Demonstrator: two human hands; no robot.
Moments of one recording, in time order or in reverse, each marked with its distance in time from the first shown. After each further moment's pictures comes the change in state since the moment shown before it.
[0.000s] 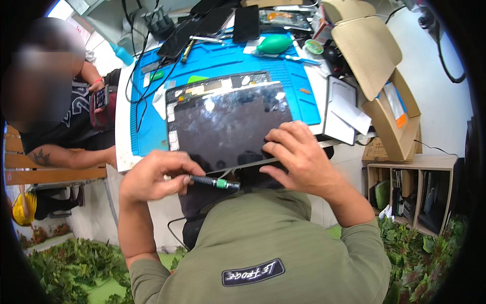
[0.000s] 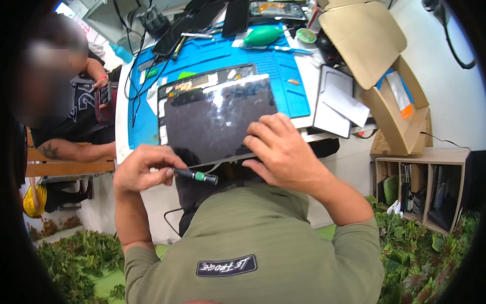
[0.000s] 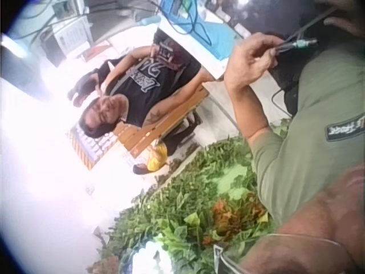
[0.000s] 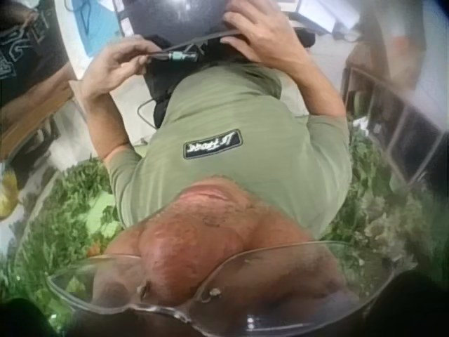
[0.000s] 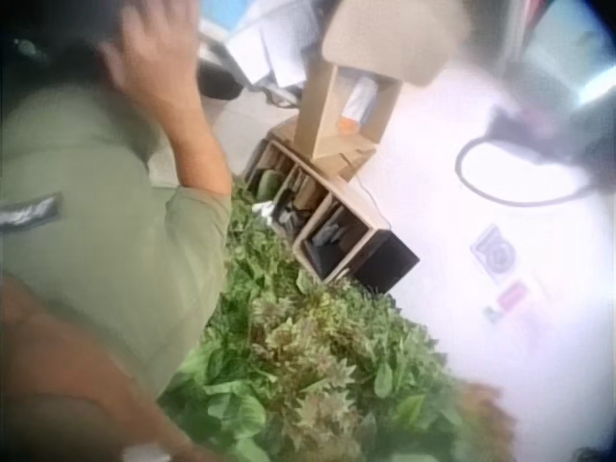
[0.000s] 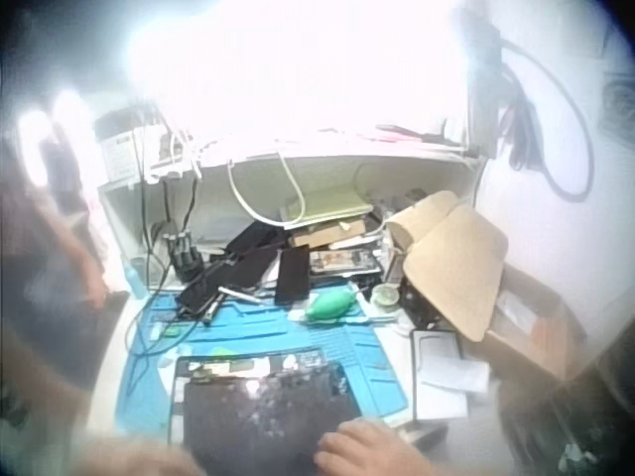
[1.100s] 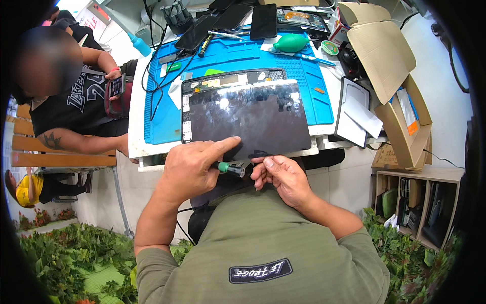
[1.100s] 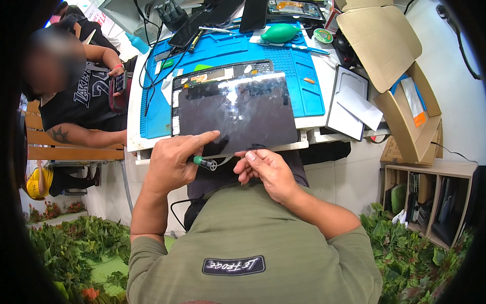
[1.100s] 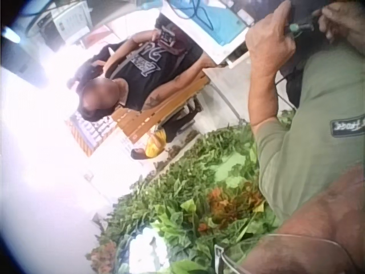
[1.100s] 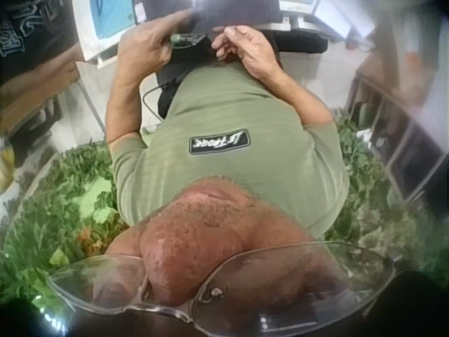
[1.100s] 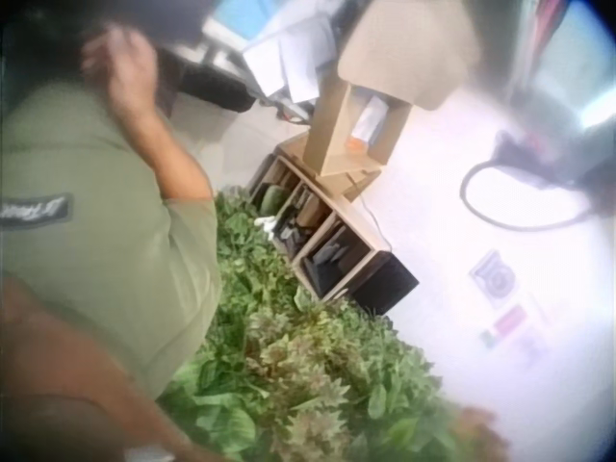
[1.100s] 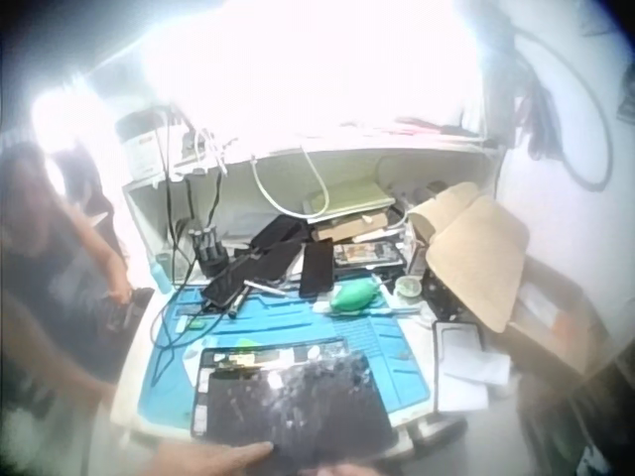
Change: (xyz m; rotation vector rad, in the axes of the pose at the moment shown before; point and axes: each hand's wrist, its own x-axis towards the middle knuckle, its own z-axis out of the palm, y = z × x) left_hand 0.028 0.013 0.066 0.733 0.521 0.187; right_hand -0.032 -0.038 0.091 1.839 0.076 0.778
